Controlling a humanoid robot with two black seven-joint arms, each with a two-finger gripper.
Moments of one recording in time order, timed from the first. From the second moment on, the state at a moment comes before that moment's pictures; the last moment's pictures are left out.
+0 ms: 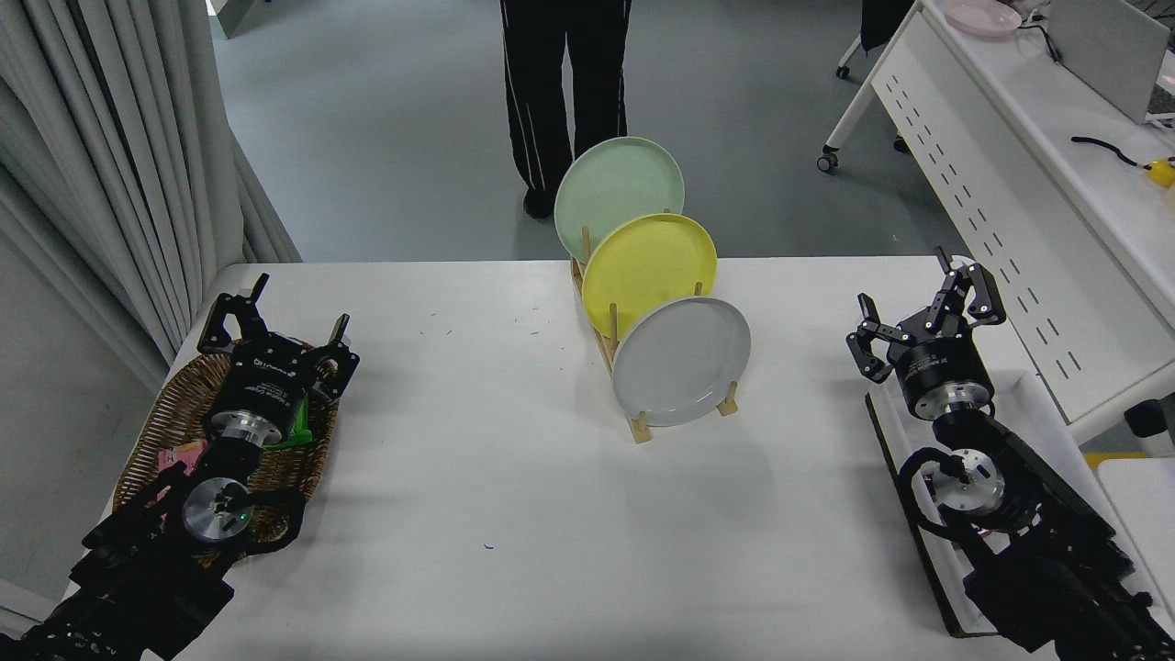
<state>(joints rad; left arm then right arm) -0.50 0.25 -1.08 -0.52 0.11 -0.58 -0.44 0.50 -0.16 1.20 0.75 -0.35 0.12 0.40</state>
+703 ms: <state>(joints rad) -0.50 0.25 -1.08 -0.52 0.11 -0.58 -0.44 0.50 -0.17 1.19 0.72 -0.35 0.12 0.40</state>
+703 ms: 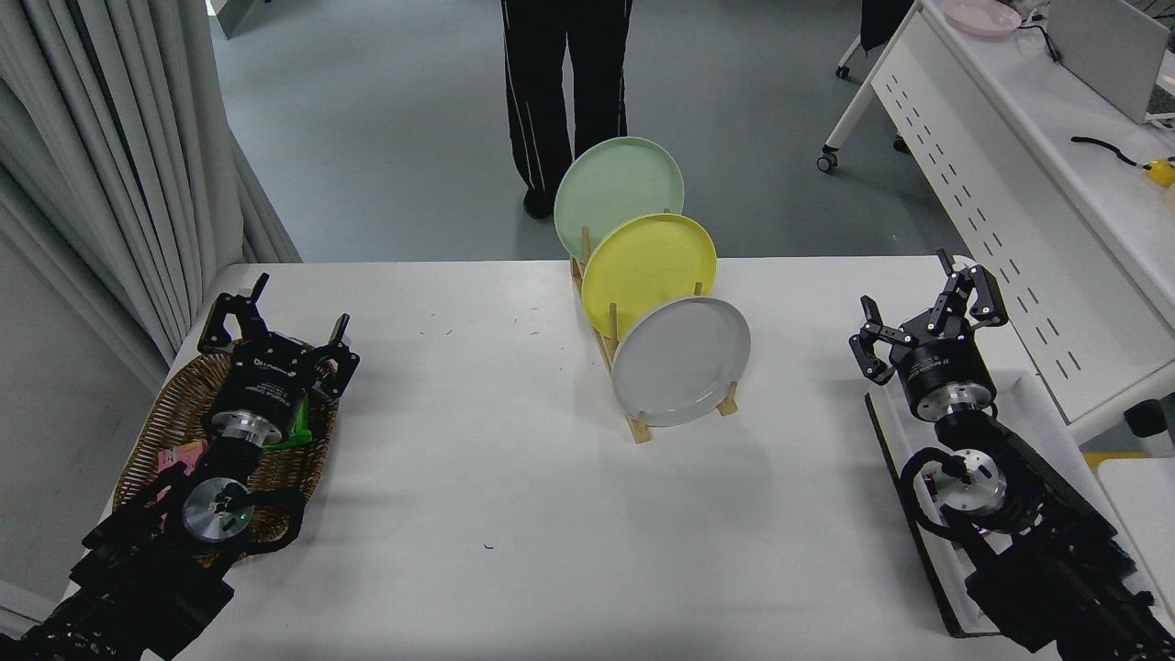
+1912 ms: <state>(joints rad) -0.50 0.25 -1.08 -0.52 0.11 -0.58 -0.44 0.81 -0.42 0.42 0.77 0.08 -0.22 0.38</state>
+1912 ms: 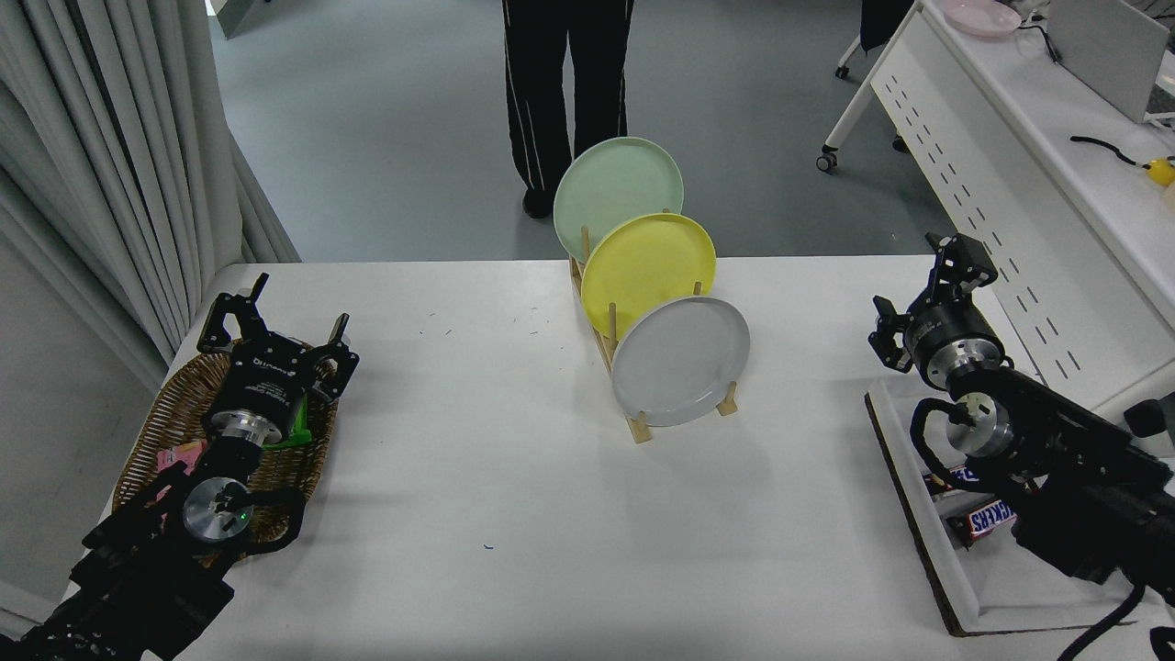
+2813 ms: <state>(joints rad) -0.50 0.25 -1.08 -0.52 0.11 -0.58 -0.44 1.23 -0.64 -0.34 1.15 0.32 0.11 0.31</state>
